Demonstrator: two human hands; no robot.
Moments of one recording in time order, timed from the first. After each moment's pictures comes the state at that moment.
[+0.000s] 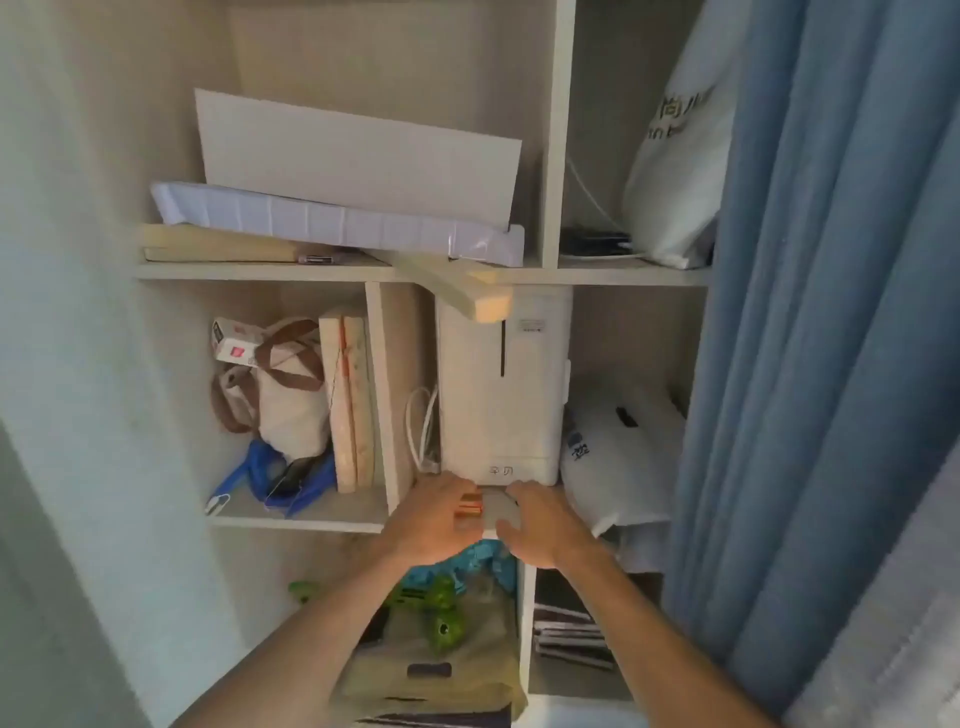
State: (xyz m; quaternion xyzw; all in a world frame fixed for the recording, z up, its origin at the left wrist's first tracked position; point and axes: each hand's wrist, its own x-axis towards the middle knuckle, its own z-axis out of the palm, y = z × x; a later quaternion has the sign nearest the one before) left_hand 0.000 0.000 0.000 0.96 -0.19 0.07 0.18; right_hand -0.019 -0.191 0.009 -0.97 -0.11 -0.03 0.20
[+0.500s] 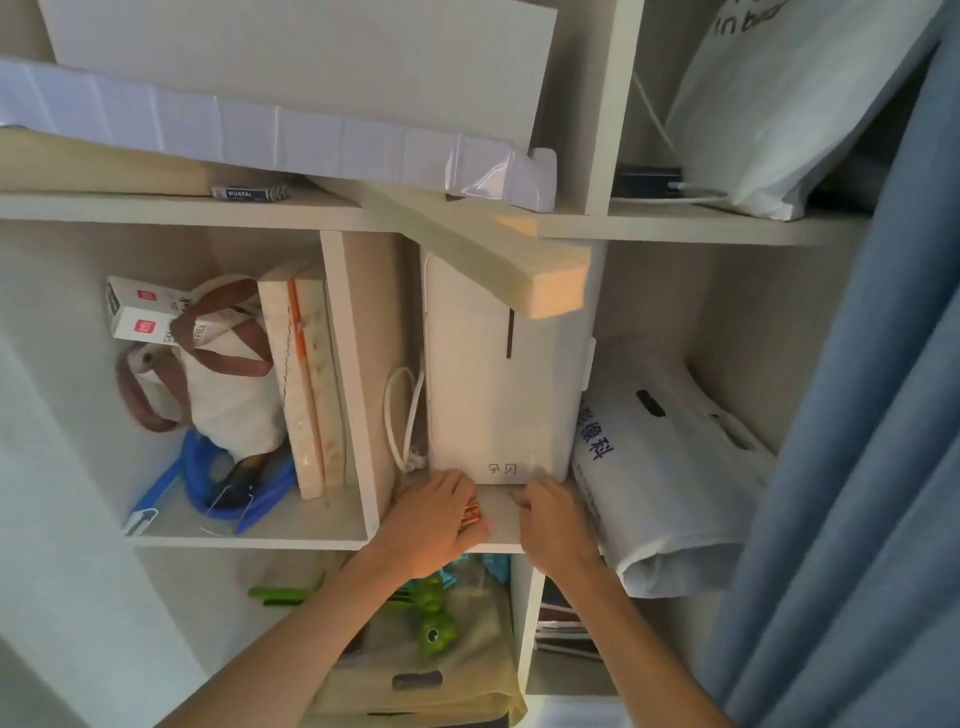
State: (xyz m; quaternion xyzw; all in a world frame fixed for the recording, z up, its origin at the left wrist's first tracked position) left_hand 0.069 0.005 -0.050 0.96 -0.25 0.10 0.05; right_hand 0.041 -0.185 -0.035 -0.98 0.00 -0.12 0.16
